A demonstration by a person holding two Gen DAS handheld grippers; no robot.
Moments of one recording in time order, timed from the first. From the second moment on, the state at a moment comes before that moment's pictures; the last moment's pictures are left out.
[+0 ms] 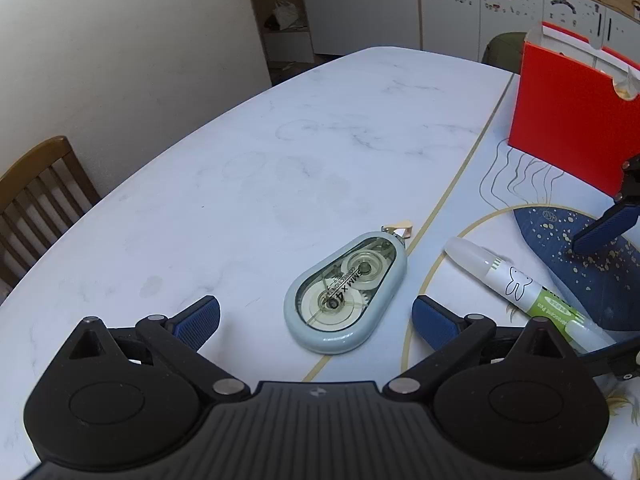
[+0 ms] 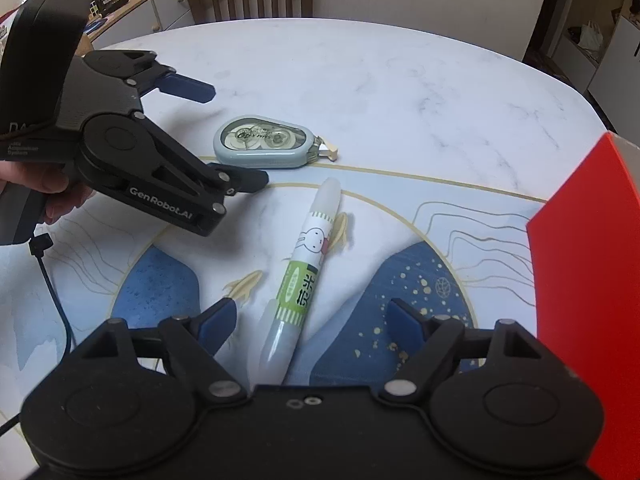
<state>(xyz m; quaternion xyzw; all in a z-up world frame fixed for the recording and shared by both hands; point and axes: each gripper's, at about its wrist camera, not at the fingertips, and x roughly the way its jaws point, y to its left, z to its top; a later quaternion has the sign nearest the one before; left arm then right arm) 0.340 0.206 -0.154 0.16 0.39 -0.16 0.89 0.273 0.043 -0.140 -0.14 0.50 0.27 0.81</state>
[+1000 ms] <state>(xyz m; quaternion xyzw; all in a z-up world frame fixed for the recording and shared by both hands) 0.324 0.187 -0.146 0.11 0.43 -0.13 0.89 0.275 0.027 -0.139 -0.13 0.49 0.26 0.82</state>
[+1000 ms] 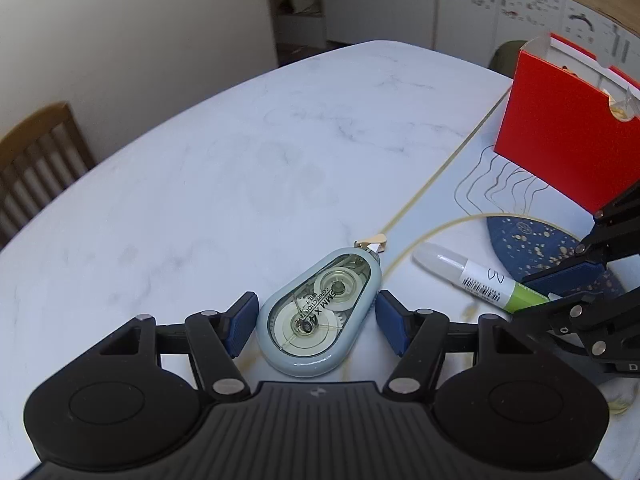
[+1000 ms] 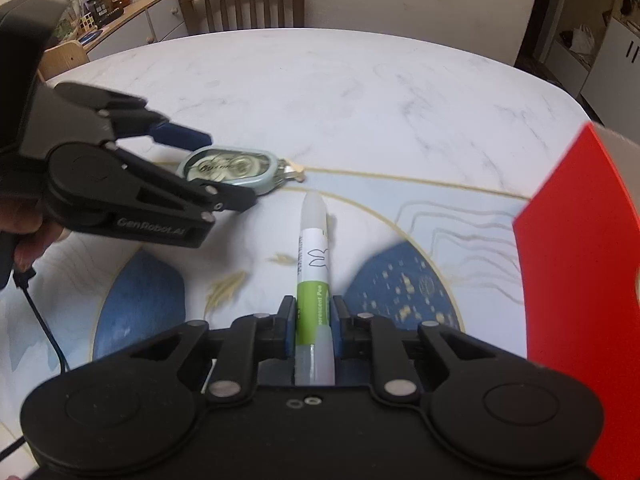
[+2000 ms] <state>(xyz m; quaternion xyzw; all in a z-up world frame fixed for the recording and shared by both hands) 0.186 0.121 -0.092 -0.07 0.42 -0.04 0.91 0.190 -0.073 -0.088 -0.04 0.49 0.30 0.82</state>
